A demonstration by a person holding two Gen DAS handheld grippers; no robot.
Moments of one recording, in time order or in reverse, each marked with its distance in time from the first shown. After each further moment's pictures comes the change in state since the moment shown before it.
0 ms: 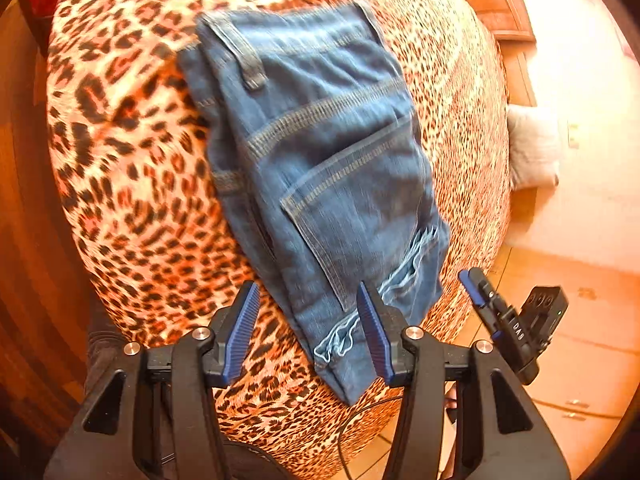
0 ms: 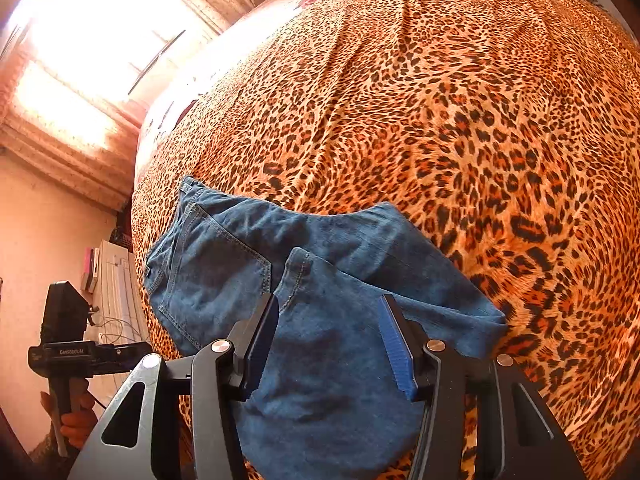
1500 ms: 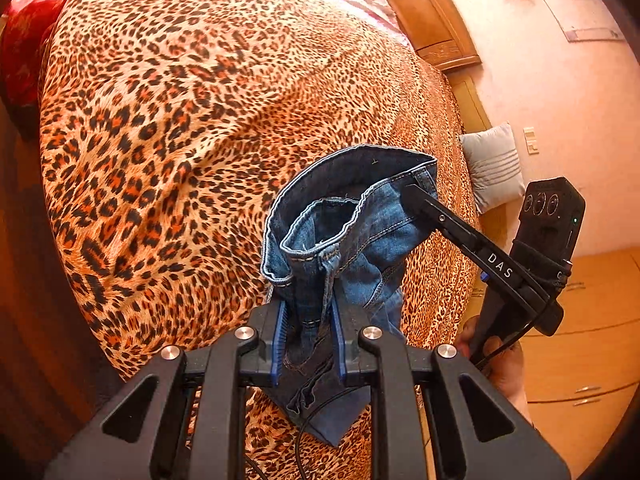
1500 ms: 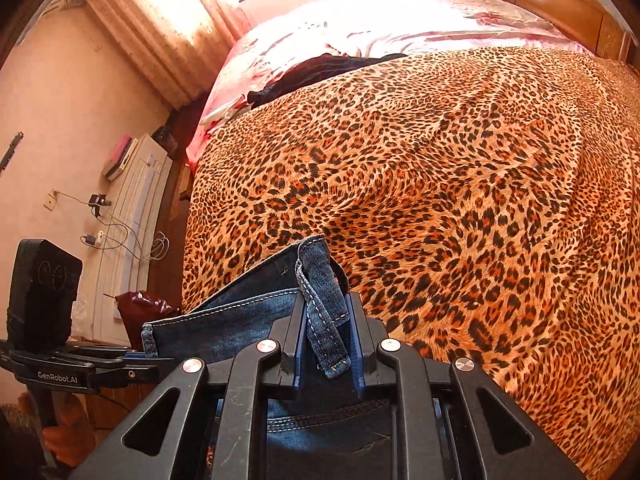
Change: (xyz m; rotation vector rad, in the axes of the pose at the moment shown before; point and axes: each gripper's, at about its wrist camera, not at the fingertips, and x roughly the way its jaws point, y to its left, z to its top) left arm -0.061 -0.059 0.009 0.218 -0.214 -0.057; right arm 0.069 0.202 0.099 -0.450 0.043 0.112
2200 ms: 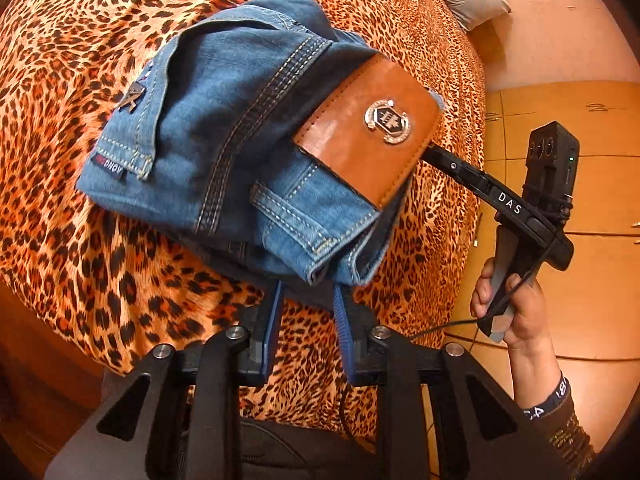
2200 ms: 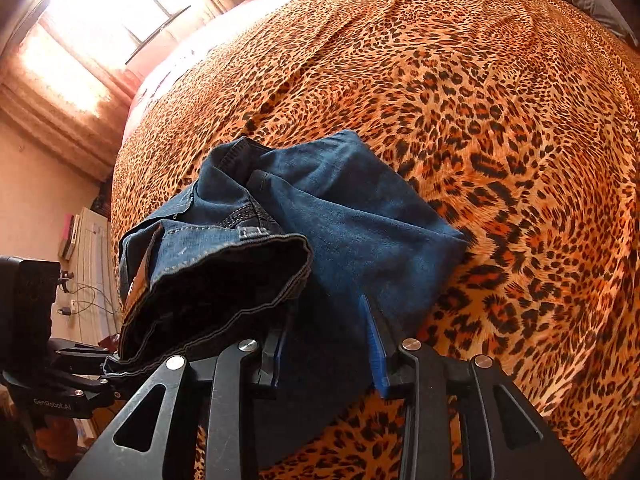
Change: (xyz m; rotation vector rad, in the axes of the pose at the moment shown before) left arm 0.100 -0.060 -0.166 0.308 0.455 0.045; right arm -0.117 -0.136 -0.272 0.403 -0.041 -0.186
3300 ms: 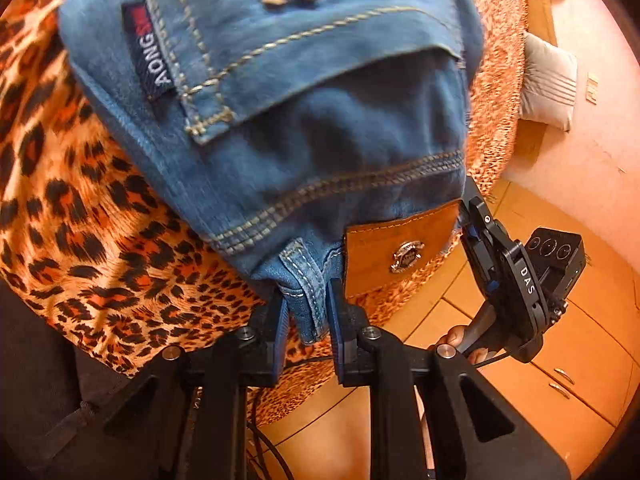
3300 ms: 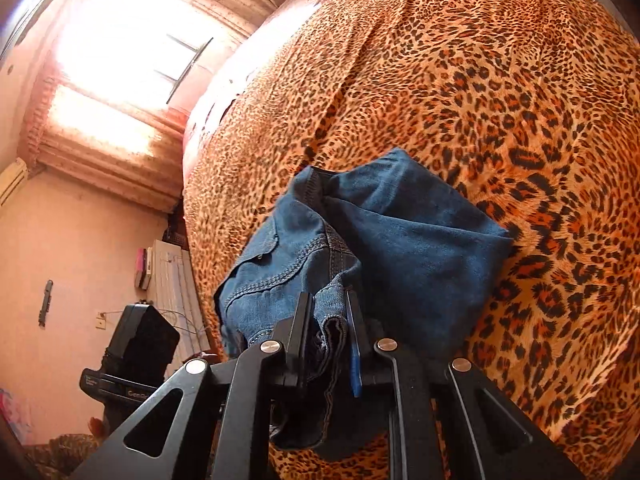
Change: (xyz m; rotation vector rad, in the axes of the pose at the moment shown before) left arm 0.083 0.028 0.006 -0.554 0.139 -0.155; right arm 0.011 -0.017 0.015 0.121 0.077 0.164
